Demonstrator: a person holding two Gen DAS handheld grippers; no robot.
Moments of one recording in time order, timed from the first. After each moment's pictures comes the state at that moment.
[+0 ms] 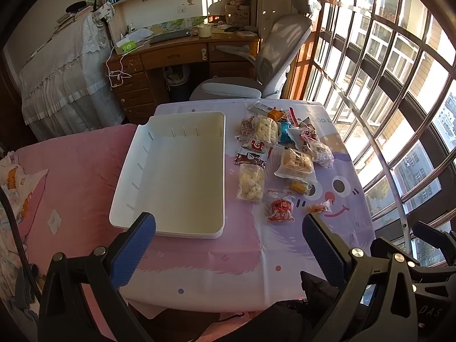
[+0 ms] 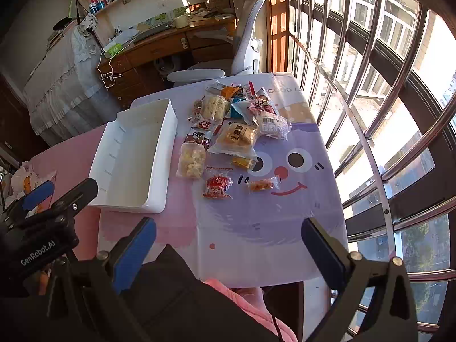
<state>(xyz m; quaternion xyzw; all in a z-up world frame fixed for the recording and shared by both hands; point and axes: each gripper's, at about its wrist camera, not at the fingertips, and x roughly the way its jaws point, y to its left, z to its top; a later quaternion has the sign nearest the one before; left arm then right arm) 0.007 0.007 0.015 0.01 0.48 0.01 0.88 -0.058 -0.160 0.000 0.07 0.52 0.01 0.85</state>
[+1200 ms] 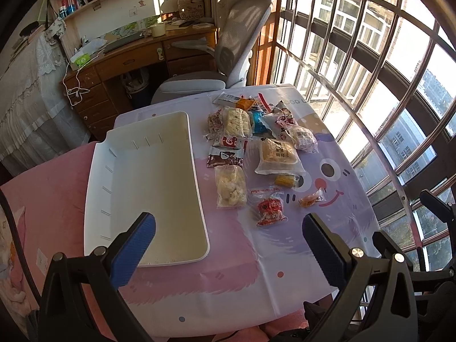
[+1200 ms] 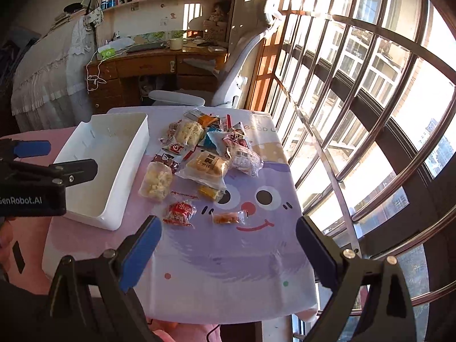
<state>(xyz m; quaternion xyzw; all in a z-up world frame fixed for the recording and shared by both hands) 0.051 -0.001 -0.032 0.05 0.49 -0.10 0.86 -0.067 -0.148 -0.031 -0.06 0.42 -0.05 0.90</state>
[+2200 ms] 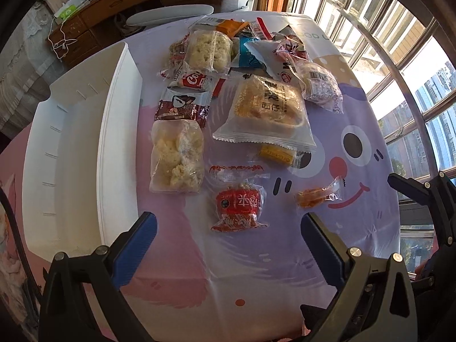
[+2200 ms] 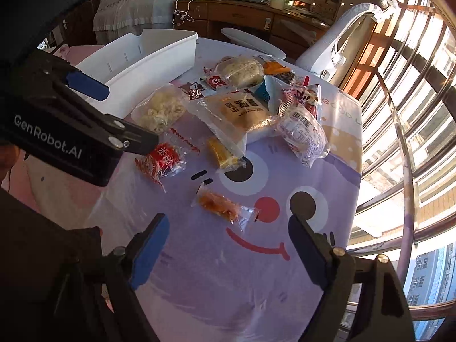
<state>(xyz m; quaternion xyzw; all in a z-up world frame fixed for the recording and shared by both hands) 0.130 -0.103 -0.173 0.05 0.63 -0.04 0.78 0.025 -0.218 -0.176 -0.17 0.48 0.20 0.83</state>
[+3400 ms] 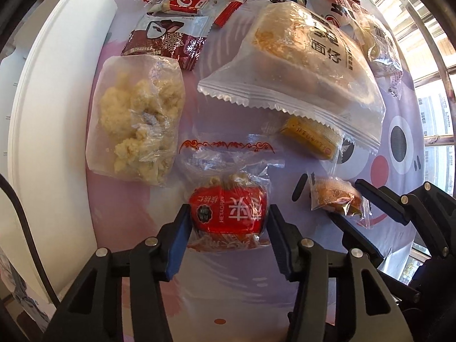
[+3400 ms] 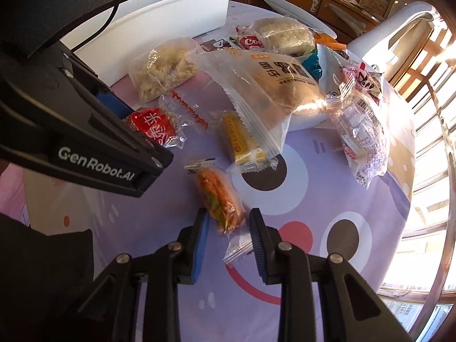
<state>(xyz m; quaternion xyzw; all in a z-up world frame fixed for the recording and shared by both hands) 0.189 -0.110 -0.276 -0.01 0.72 -0.01 0.69 0.080 -0.196 -0.243 -0.22 0.53 0.28 0.77</state>
